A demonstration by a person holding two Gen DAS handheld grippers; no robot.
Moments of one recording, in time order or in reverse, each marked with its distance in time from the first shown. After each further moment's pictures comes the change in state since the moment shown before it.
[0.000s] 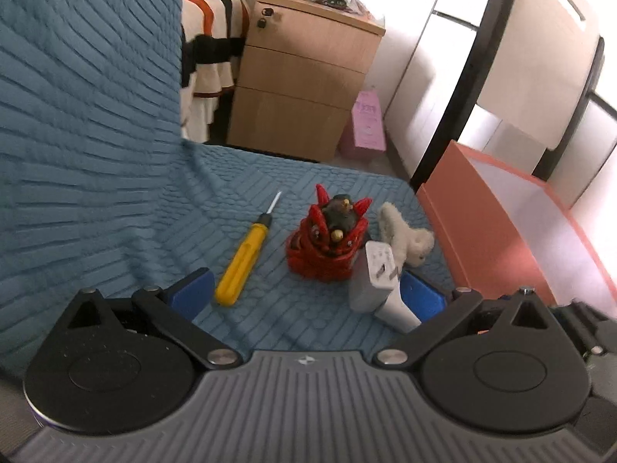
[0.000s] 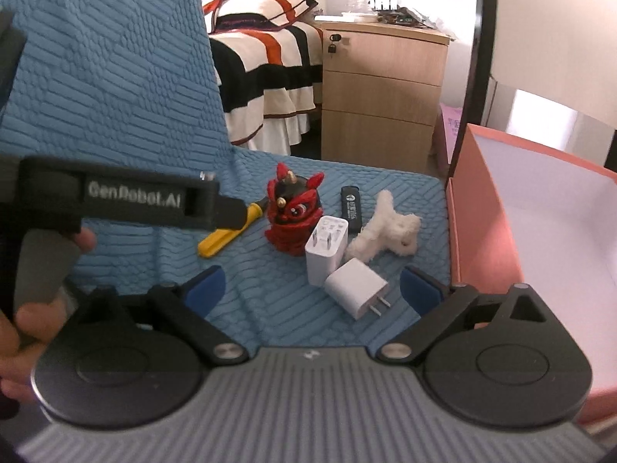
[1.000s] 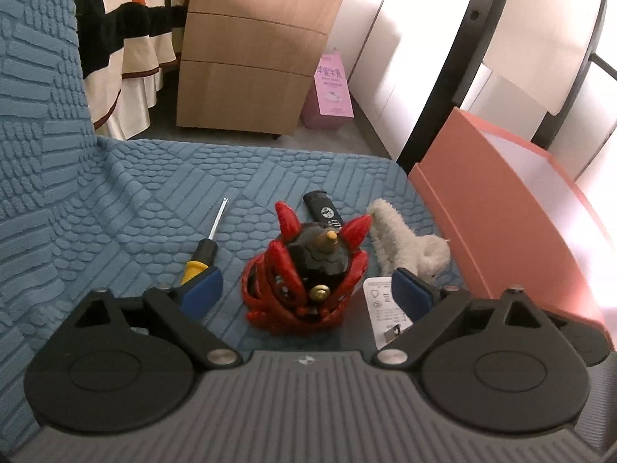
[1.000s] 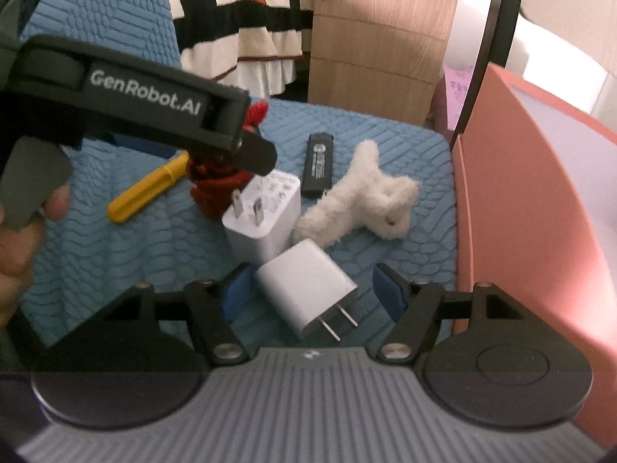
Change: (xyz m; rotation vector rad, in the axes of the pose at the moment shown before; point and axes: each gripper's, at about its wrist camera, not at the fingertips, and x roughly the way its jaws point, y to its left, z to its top) left arm 0.112 -0.011 0.032 0.101 0.120 -0.099; right arm 0.094 -0.034 -0.009 -0.043 0.148 -0.026
